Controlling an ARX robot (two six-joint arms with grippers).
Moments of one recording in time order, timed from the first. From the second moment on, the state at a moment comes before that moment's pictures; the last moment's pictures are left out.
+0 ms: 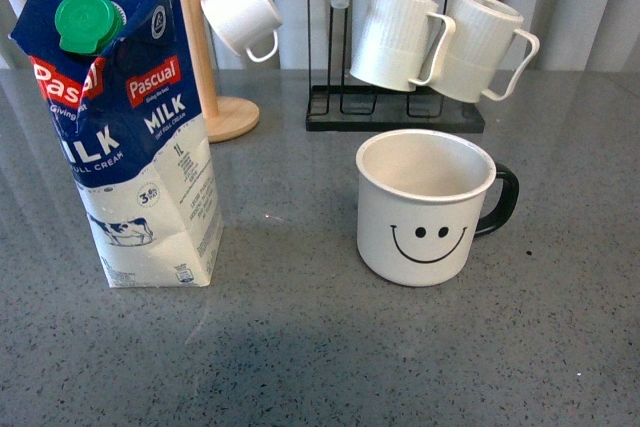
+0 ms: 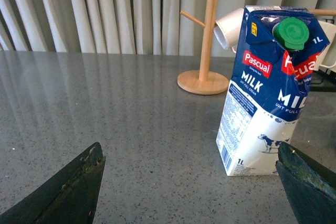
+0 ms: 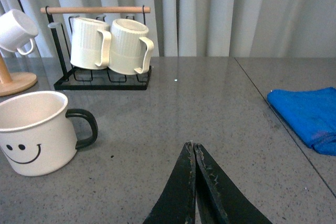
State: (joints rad) left arm 0.00 0.01 0.01 0.00 0.00 -0.01; right arm 0.00 0.17 0.01 0.17 0.00 0.00
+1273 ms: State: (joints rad) left arm 0.00 0.01 0.01 0.00 0.00 -0.01; right arm 0.00 0.00 0.01 -0.01 0.00 0.00
